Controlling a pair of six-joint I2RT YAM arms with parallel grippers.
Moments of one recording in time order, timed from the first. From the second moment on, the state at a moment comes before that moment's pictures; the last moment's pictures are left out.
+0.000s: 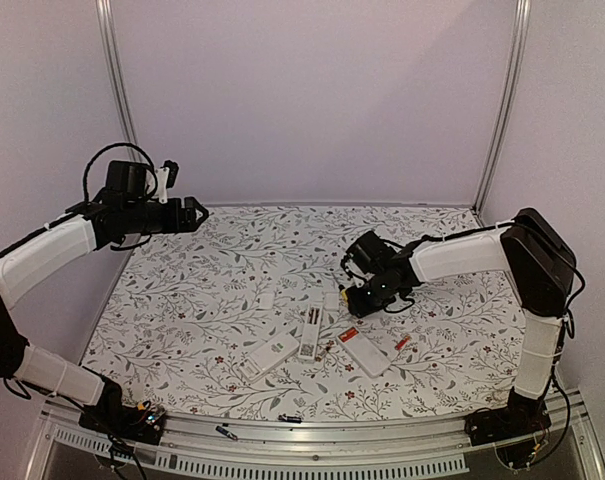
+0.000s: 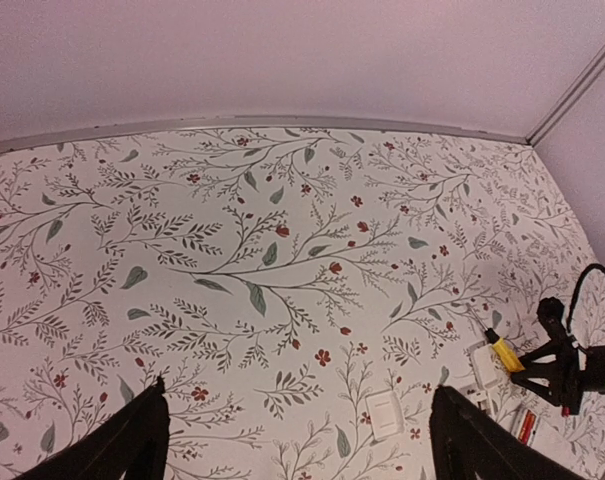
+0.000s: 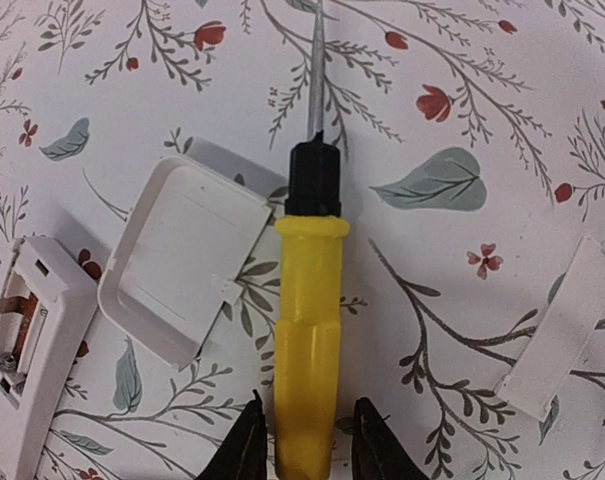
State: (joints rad) left arm -0.26 1.32 1.07 -0.32 0.15 -0.22; right arm 0.79 1.95 1.21 -0.38 0.06 0.31
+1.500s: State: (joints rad) left arm -0.44 1.34 1.00 -0.12 0.87 -0.16; right arm 0.81 1.64 1.16 -0.16 -0.70 0.26
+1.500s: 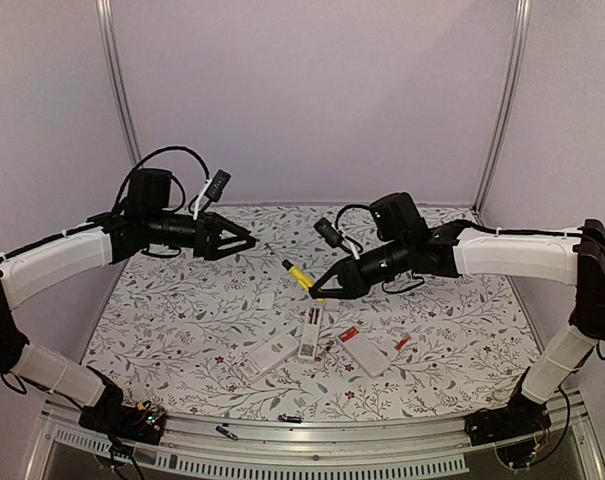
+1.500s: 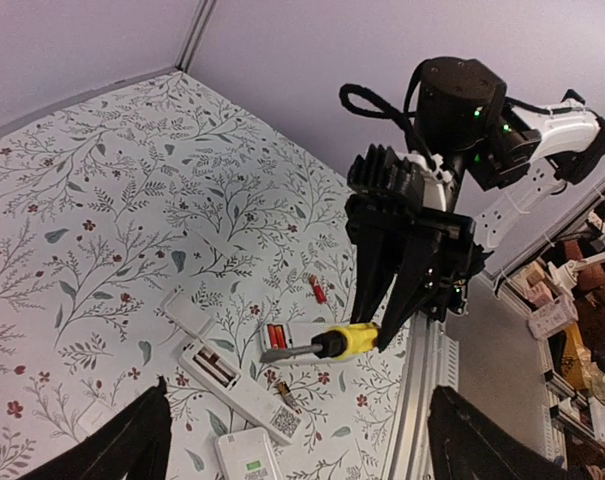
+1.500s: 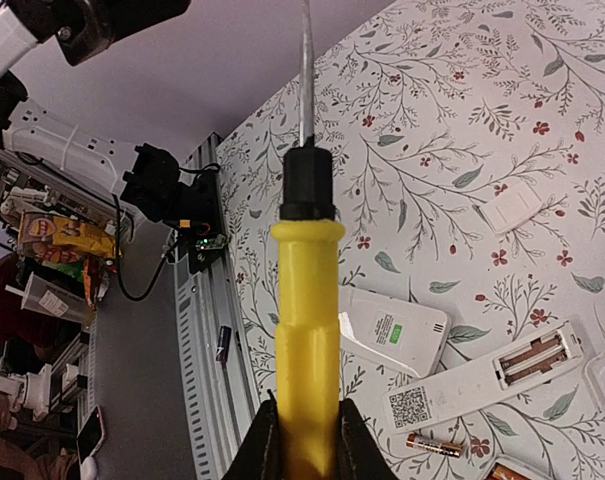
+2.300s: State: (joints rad) left arm -0.49 1.41 1.00 -0.12 1.01 -0.16; right arm 0.84 1.67 1.21 -0.16 -0.81 0.25
